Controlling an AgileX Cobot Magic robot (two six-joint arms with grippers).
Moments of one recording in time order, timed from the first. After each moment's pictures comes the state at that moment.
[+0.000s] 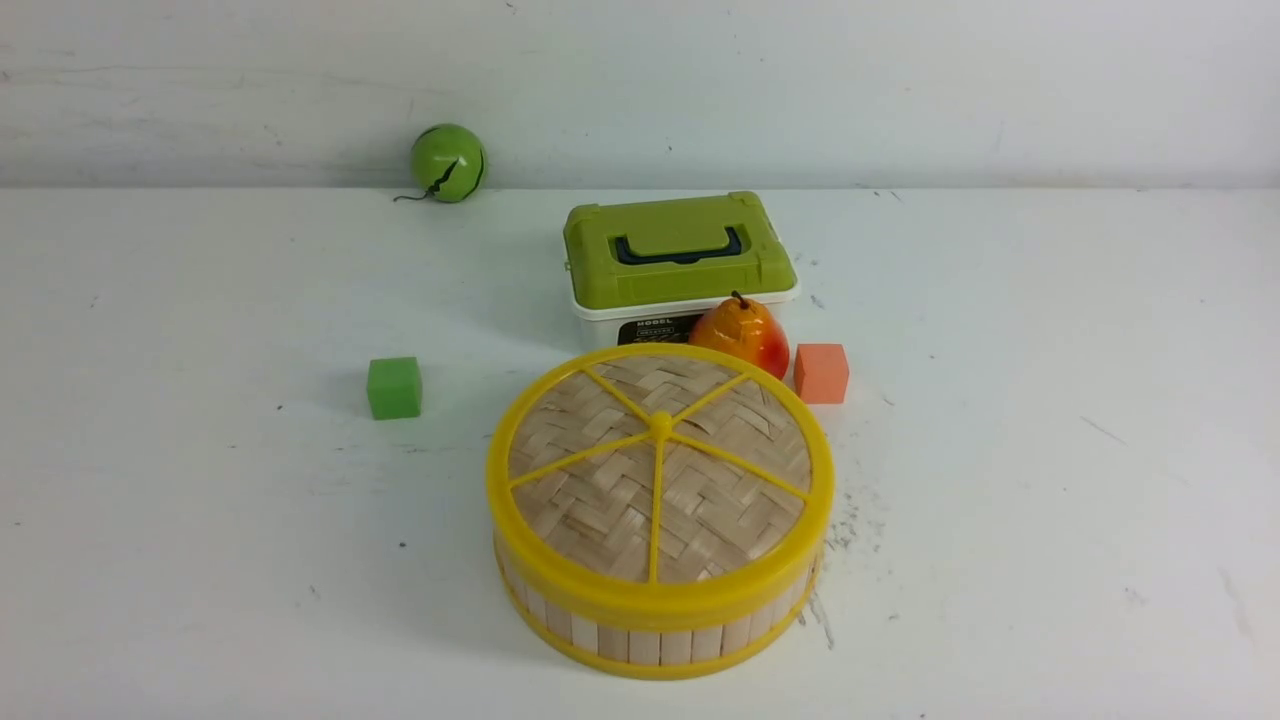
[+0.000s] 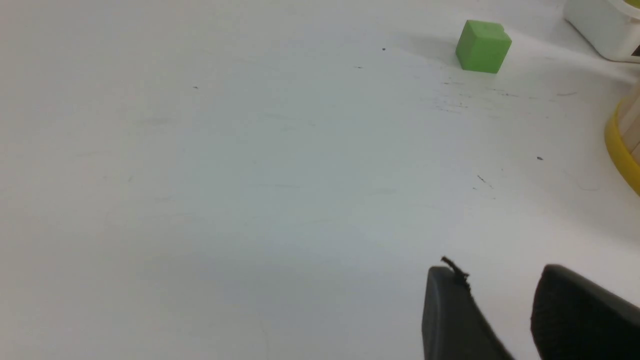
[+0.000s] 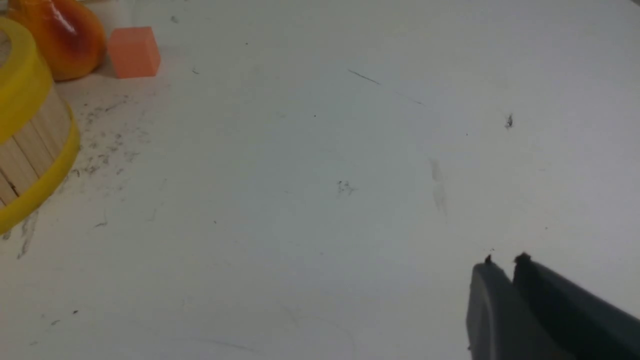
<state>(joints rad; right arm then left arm) -0.05 -0.01 0.02 -0.07 0.38 0.17 0.02 -0.01 0.03 0.04 0.37 -0.20</state>
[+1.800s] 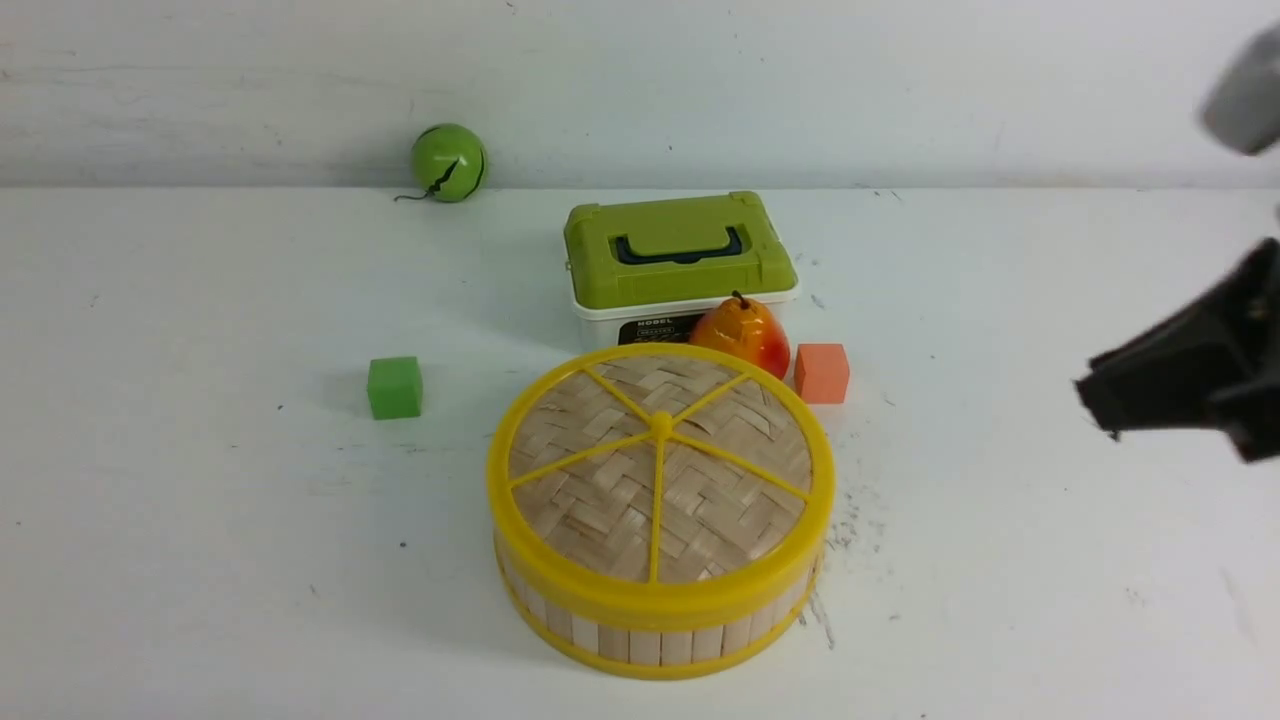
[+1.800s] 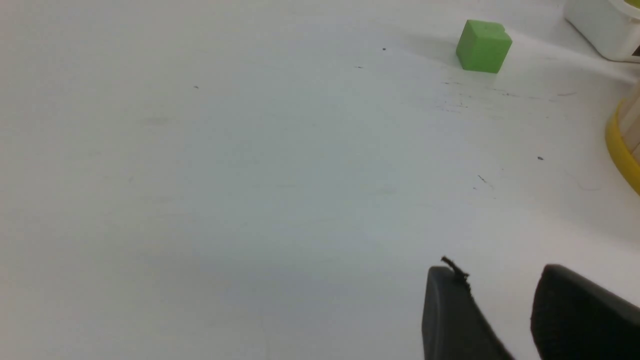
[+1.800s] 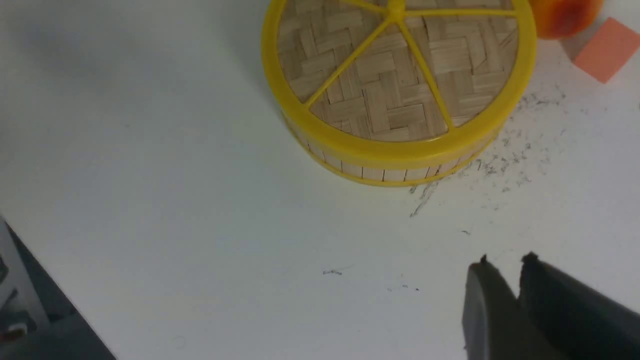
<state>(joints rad) 0.29 1.19 -1.30 0.43 1.16 -0.49 0.02 -0.01 0.03 0.04 0.37 -0.20</state>
